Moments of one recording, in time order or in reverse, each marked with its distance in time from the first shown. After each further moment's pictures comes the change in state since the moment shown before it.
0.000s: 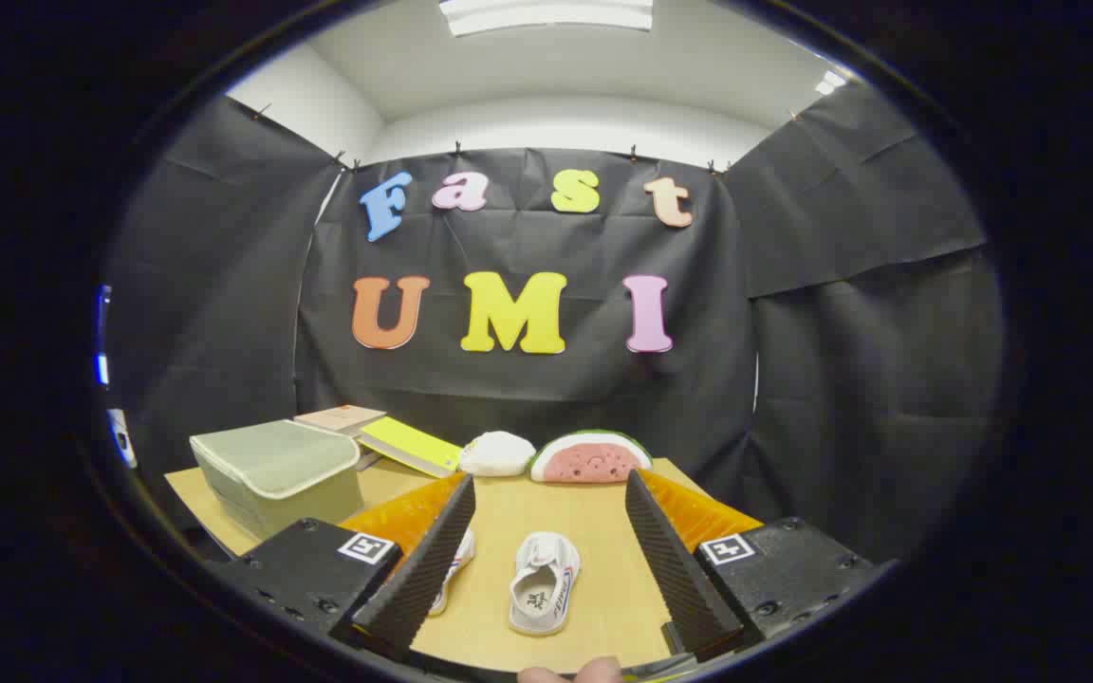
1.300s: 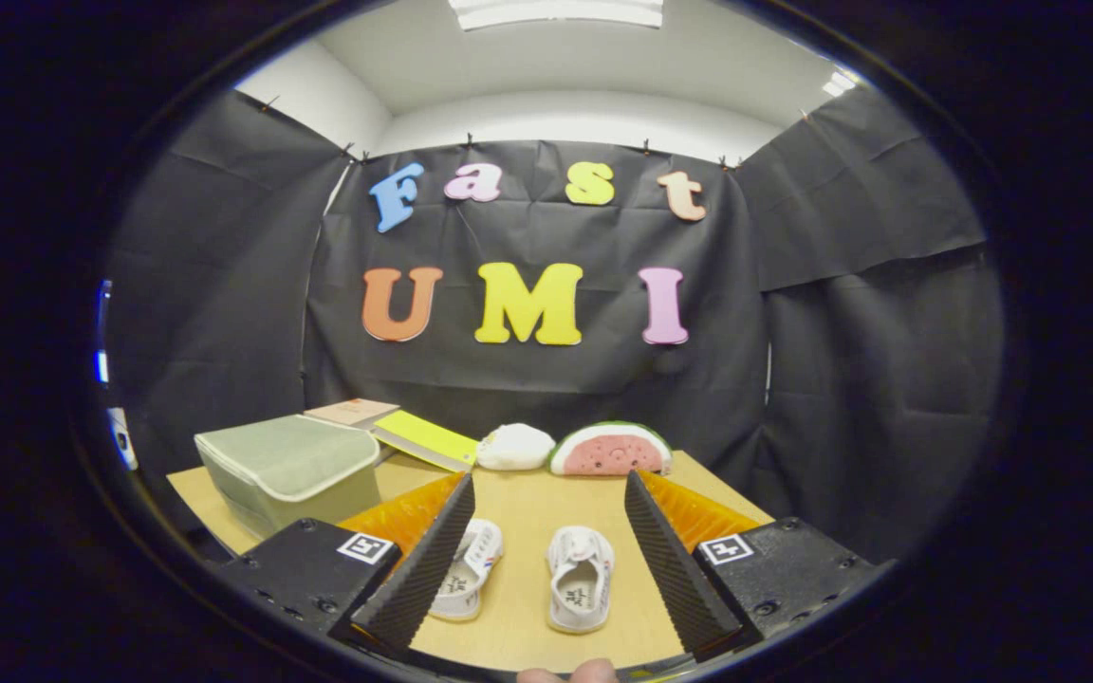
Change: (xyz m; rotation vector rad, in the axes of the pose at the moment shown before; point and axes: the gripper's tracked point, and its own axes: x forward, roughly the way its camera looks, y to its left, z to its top) arm 0.014 0.066 -0.013 0.020 0.018 0.082
